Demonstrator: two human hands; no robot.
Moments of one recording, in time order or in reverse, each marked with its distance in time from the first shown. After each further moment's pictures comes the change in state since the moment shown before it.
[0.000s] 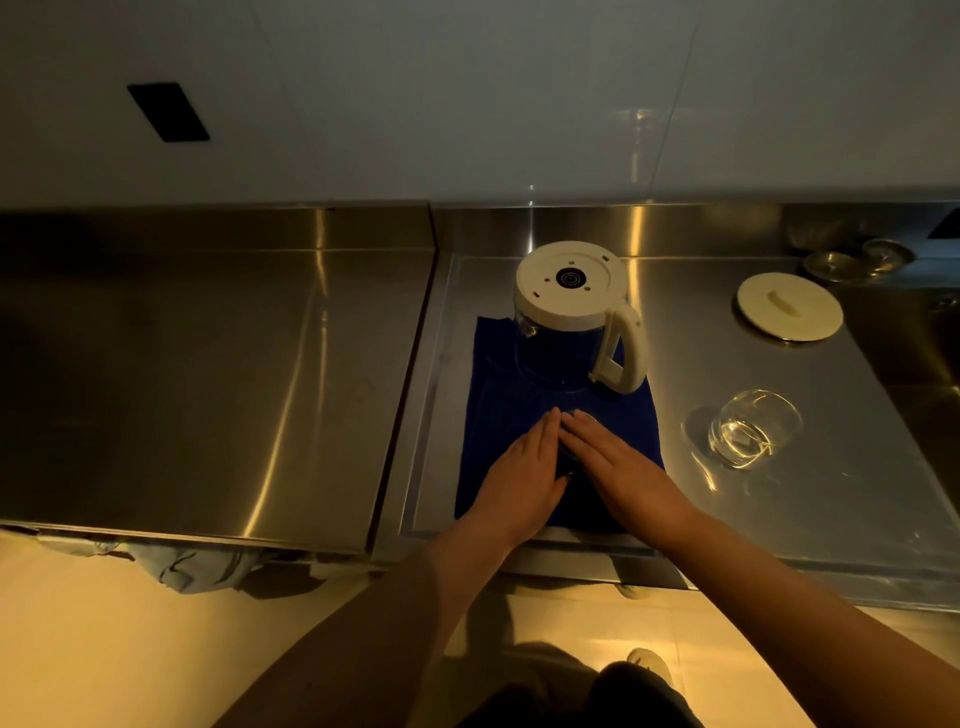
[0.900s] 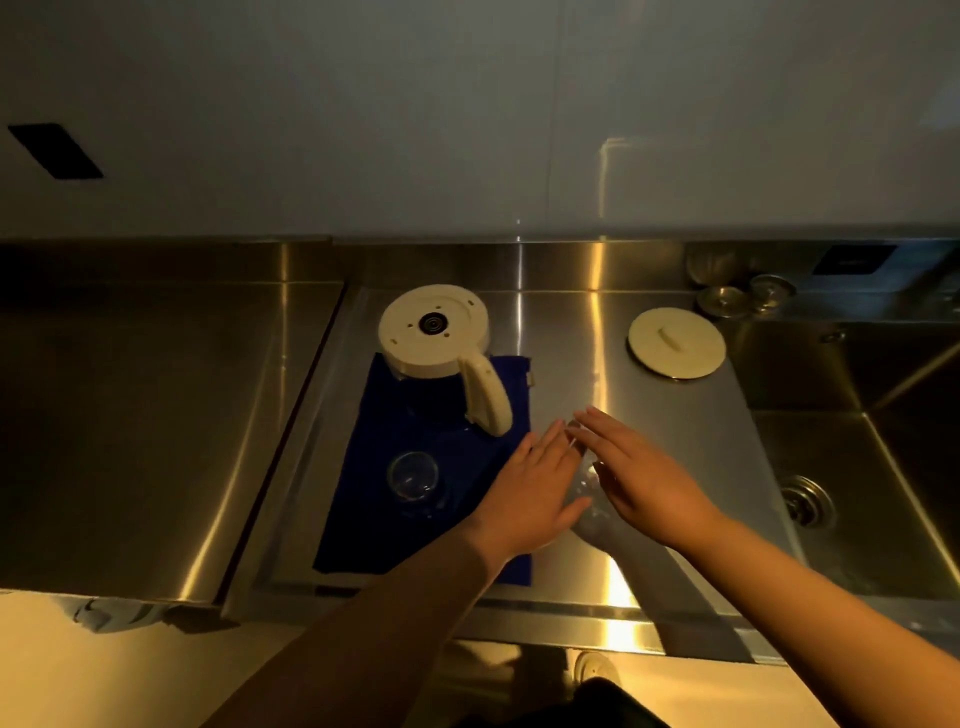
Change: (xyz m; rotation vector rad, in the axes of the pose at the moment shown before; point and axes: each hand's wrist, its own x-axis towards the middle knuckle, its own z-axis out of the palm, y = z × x) left_hand 0.107 0.139 0.052 0.314 -0.092 0.241; right_hand -0.068 0.140 -0.107 -0.037 0.133 0.027
